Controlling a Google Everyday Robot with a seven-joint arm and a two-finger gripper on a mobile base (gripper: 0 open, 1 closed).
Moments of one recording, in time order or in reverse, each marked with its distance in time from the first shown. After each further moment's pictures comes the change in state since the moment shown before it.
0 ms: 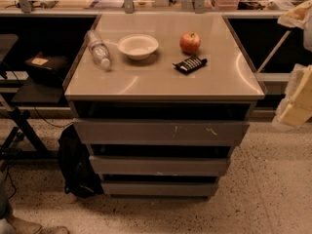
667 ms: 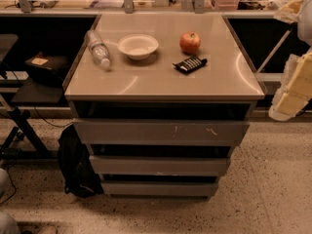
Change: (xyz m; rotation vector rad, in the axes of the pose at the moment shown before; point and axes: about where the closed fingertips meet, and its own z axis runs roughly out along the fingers) arm -0.002 -0.014 0.002 -0.009 0.006 0.007
